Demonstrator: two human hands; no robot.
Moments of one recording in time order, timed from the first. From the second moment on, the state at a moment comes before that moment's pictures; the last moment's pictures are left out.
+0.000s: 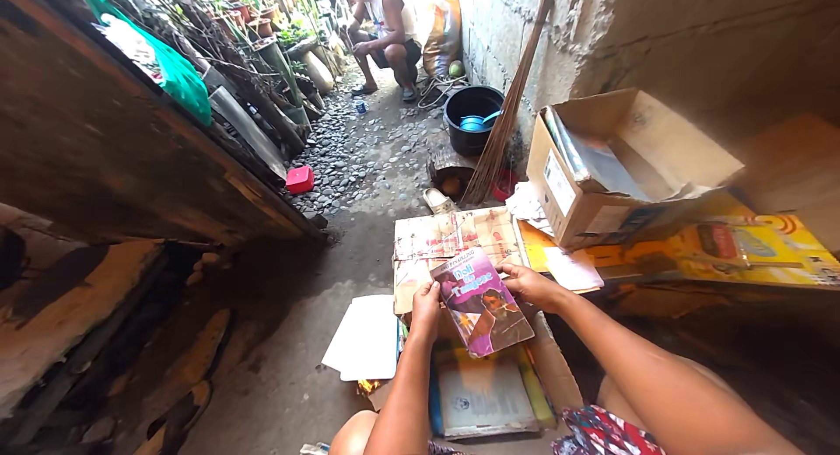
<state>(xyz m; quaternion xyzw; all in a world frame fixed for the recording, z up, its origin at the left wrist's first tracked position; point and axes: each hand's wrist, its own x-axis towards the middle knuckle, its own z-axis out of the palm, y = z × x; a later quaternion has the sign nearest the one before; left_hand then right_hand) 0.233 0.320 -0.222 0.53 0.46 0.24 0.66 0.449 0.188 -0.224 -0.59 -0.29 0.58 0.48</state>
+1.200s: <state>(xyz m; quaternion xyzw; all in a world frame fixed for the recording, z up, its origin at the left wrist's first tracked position) 0.233 0.312 -0.218 0.44 0.42 0.30 0.74 0.437 0.190 -0.224 -0.61 -0.33 0.51 0.50</state>
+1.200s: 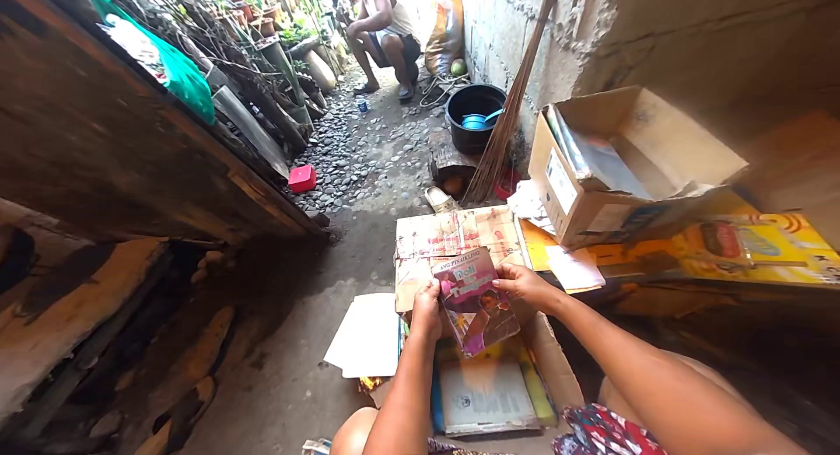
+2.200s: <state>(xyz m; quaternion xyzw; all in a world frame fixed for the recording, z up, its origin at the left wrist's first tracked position) 0.235 0.311 -0.222 0.44 0.40 0.39 0.70 0.434 0.192 -0.229 -0.64 -0.45 0.49 0.39</state>
